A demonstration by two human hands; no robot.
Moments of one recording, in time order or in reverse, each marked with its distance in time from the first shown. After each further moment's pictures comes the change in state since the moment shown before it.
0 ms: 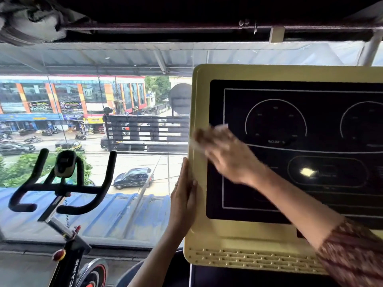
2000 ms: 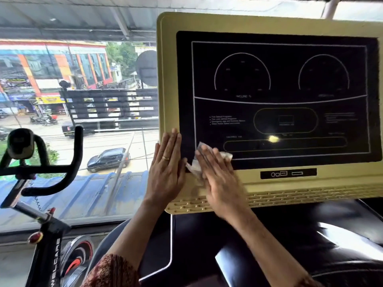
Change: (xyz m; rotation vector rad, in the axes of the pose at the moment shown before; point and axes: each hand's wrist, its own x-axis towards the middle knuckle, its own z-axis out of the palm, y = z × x) left_hand -0.029 -0.014 0.002 0.587 -0.154 0.410; right_hand -0.146 -0.101 0.036 0.059 -0.009 0.490
